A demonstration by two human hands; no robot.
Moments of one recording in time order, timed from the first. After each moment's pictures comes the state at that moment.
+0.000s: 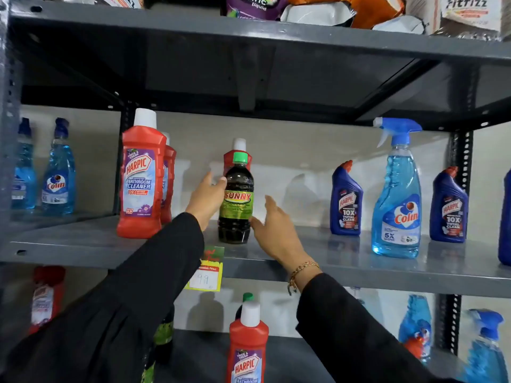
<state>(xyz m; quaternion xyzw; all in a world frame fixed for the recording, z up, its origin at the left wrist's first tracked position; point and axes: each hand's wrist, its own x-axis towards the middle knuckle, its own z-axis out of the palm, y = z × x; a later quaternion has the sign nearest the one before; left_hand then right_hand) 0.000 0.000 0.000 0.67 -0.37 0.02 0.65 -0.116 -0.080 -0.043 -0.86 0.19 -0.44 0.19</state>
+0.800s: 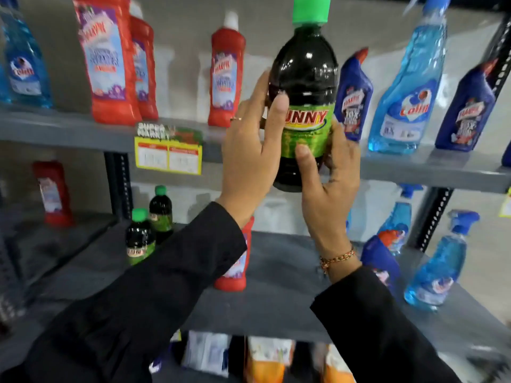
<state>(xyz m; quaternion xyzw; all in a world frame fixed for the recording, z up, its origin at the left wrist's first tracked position) -0.139 0.004 -0.075 0.46 -0.47 0.32 0.68 -0.209 -0.071 -0.117 -0.65 0.03 -0.74 0.17</state>
